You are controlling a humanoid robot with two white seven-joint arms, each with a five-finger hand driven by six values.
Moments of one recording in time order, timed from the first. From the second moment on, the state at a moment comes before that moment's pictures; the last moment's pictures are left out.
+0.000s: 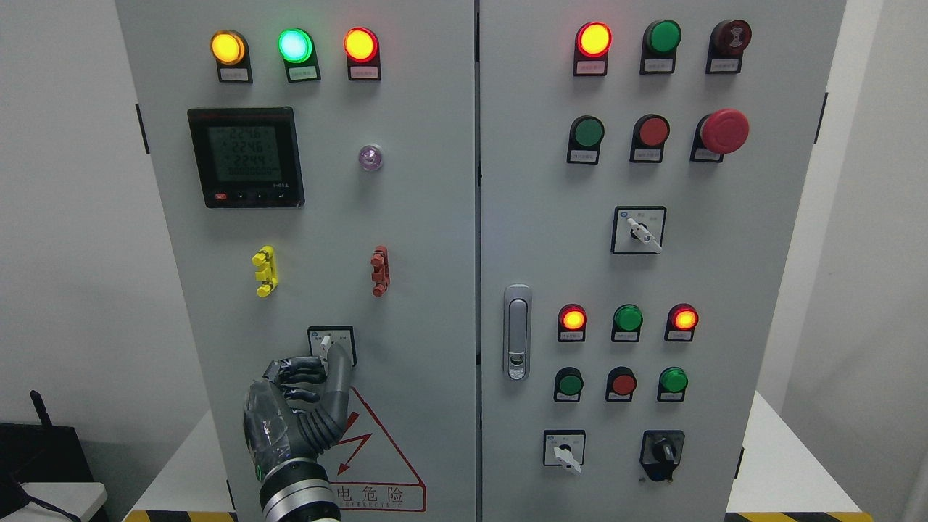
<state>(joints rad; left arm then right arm) -0.49 -0.12 -0.21 -1.85 -0.20 0.65 0.65 0.08 0.12 0.06 -0.14 0.00 0.09 0.12</state>
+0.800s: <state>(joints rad) -0.49 -0.12 -0.22 -1.84 -0.20 0.67 0.65 0.08 0.12 0.06 -0.13 0.00 0.09 0.12</state>
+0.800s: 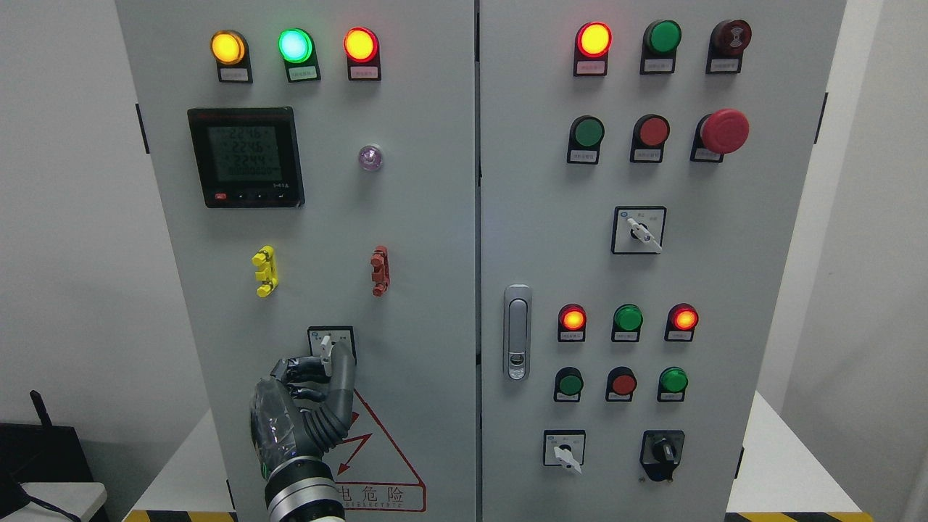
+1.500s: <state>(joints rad) -0.50 -0.12 -0.22 -1.84 -0.20 0.68 0.65 0.08 0.12 0.06 -0.13 0.00 0.09 0.12</state>
